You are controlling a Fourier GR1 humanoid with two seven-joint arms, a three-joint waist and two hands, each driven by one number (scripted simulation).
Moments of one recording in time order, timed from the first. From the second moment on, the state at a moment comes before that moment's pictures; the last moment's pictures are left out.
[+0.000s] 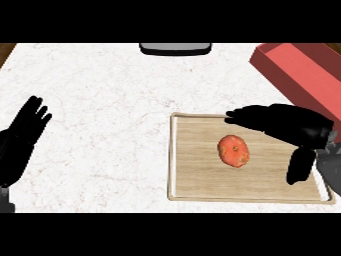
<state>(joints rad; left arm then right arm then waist) -0.02 0.39 0.03 -1.61 0.38 0.06 0.19 -0.46 -0.62 0.38 -1.57 0.56 0.73 -0.18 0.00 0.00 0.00</state>
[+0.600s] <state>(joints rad) -0.03 0.35 0.09 -1.62 0.34 0.01 0.22 -0.45 -0.50 0.33 -1.56 0.72 0.73 -0.24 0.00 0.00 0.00</state>
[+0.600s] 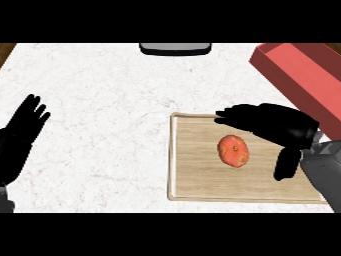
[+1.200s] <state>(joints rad) -0.01 0.30 0.12 -1.66 0.30 -0.02 0.25 -0.40 -0.43 0.34 -1.56 0.89 0.73 -0.25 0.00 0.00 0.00</state>
